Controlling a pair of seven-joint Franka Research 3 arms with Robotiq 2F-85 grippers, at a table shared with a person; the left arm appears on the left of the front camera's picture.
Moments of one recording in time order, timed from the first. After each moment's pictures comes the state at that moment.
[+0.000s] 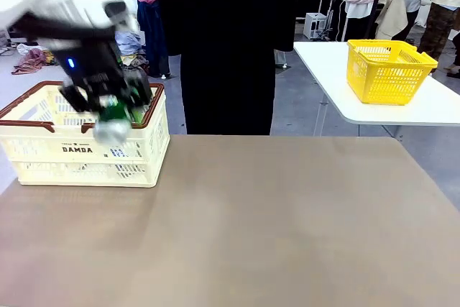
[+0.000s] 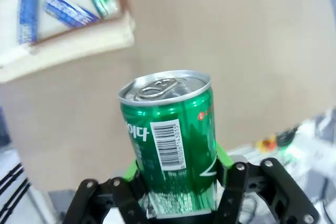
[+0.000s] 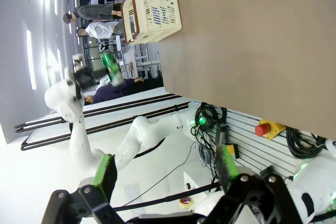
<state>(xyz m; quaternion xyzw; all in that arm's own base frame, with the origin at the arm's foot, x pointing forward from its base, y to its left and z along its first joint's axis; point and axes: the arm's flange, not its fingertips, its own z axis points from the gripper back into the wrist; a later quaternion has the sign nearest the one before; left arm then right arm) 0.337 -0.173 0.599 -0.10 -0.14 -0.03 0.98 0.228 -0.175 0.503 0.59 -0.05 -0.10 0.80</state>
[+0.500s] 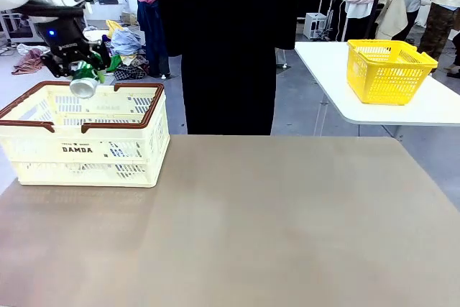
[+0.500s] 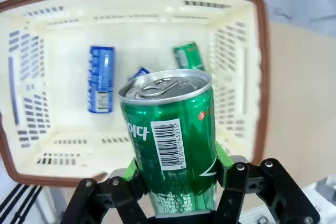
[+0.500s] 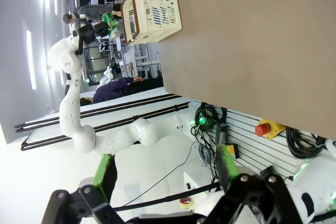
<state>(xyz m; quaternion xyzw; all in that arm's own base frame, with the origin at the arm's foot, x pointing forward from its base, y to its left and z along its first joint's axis) 0.537 -0.042 0.567 -0.07 -0.12 0.04 0.99 0.228 -0.175 0.503 0.59 -0.05 -0.10 0.80</state>
